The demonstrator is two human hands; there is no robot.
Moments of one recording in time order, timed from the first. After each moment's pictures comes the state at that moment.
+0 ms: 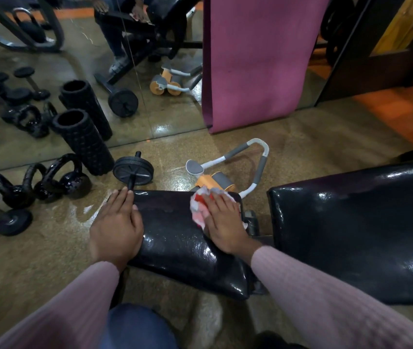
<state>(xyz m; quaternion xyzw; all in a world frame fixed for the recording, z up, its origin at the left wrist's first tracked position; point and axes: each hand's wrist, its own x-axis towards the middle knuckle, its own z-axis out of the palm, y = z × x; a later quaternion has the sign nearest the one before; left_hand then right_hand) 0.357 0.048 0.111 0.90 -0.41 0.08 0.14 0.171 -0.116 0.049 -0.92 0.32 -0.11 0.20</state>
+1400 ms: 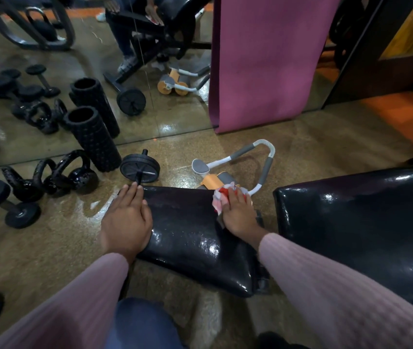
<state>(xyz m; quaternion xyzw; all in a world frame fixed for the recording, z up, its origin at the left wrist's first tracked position) 0.353 0.047 0.115 0.90 -0.41 0.09 0.13 0.179 -0.141 0.048 -0.85 0.46 -0.03 0.27</state>
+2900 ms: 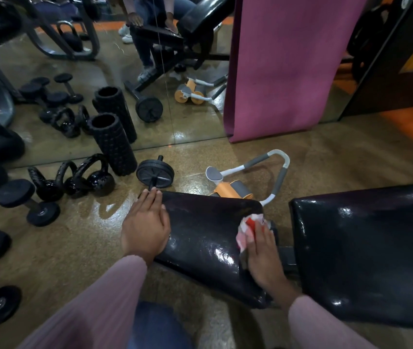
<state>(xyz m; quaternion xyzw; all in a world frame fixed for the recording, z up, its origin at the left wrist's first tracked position) 0.355 0.049 0.115 0.90 -0.41 0.07 0.13 0.124 -0.081 0.043 -0.84 0.45 -0.09 0.28</state>
